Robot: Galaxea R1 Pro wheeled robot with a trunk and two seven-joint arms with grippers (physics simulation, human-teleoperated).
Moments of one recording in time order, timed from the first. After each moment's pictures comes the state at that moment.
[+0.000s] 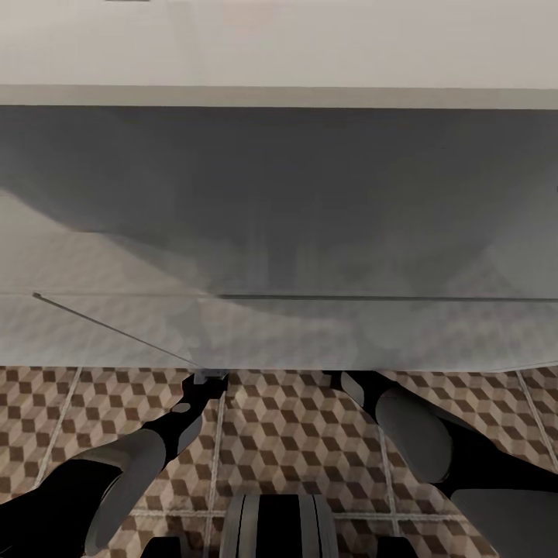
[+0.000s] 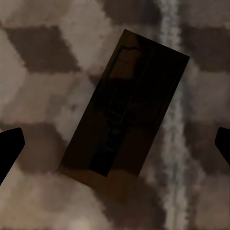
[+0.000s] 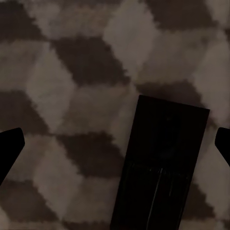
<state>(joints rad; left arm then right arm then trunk) -0.95 -0.05 -0.17 -0.04 0.13 -0.30 0.07 -1.11 0.12 -0.41 -0.05 0.33 0.05 -0.07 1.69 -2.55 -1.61</state>
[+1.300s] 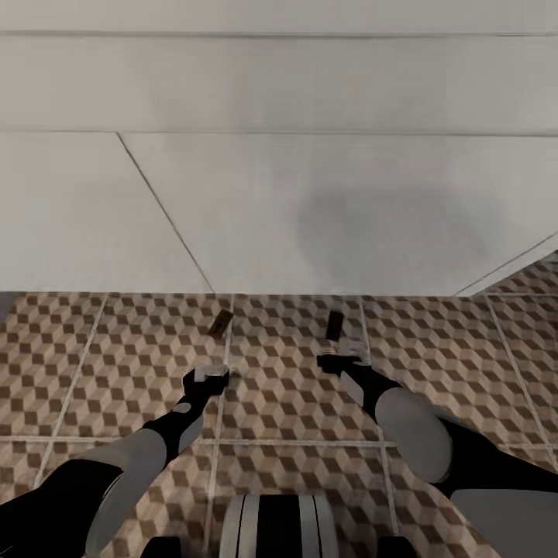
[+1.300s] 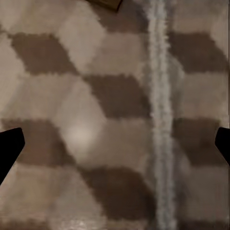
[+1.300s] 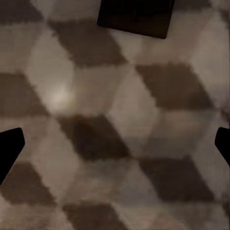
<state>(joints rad) -0.95 -0.06 -0.17 -0.04 0.12 -0.37 0.07 -1.11 0.12 -0.40 -0.05 0.33 0.03 -0.07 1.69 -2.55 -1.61</state>
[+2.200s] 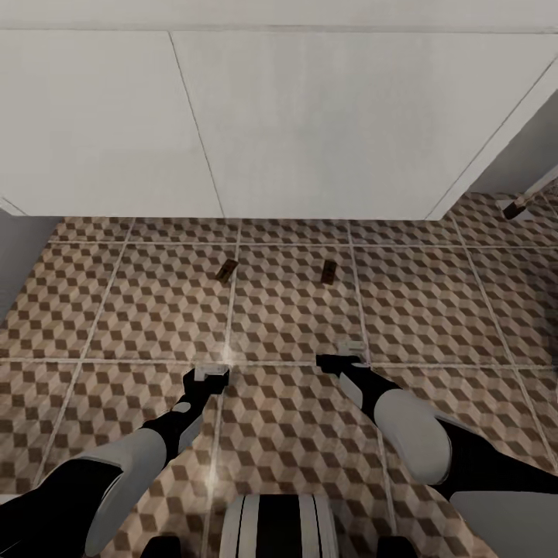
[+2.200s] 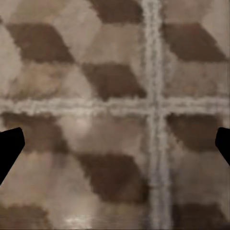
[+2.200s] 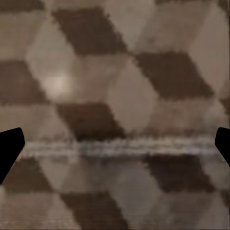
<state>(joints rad) -0.95 -0.06 -0.17 -0.05 0.12 -0.37 0.07 -1.10 0.12 -0.40 -0.05 0.34 0.00 -0.07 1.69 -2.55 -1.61</state>
